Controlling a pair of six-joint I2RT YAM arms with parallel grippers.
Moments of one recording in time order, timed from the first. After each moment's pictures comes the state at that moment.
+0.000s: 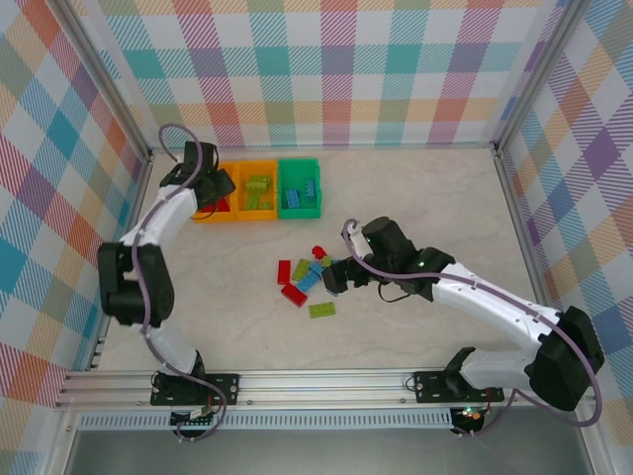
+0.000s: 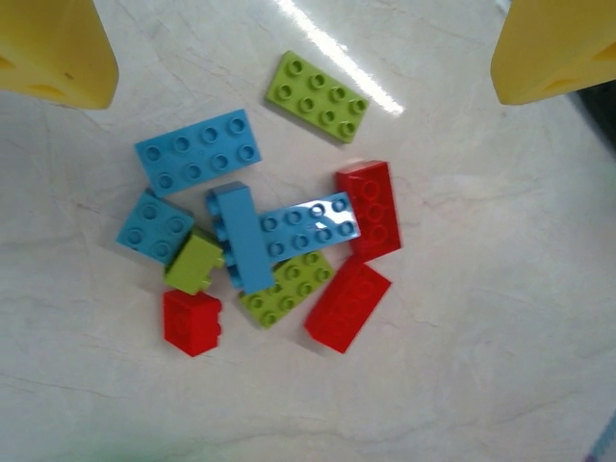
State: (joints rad) left arm -0.10 1.67 1.38 -0.55 -0.11 -0.60; right arm 0.79 1.24 0.90 -0.46 -0.15 0.32
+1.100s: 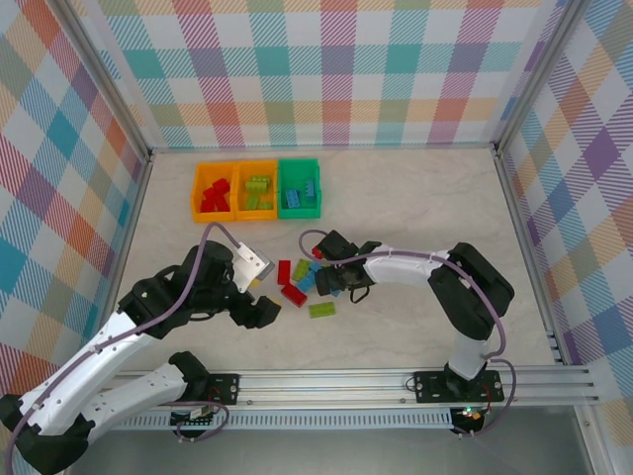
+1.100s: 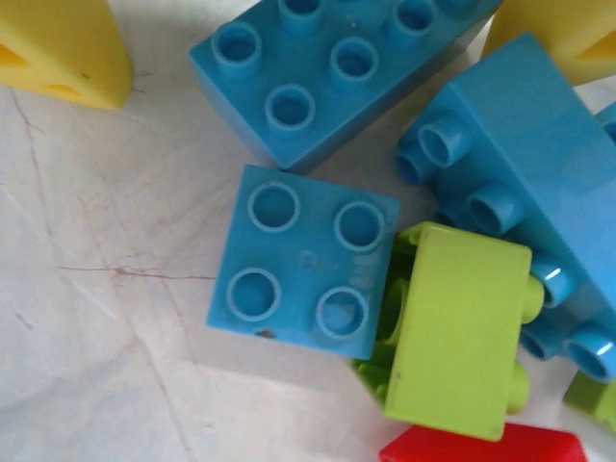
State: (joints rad) left arm -0.74 0.80 0.93 -0.95 0.20 -0.03; right arm 0.85 1.79 1.05 -0.49 0.15 0.56
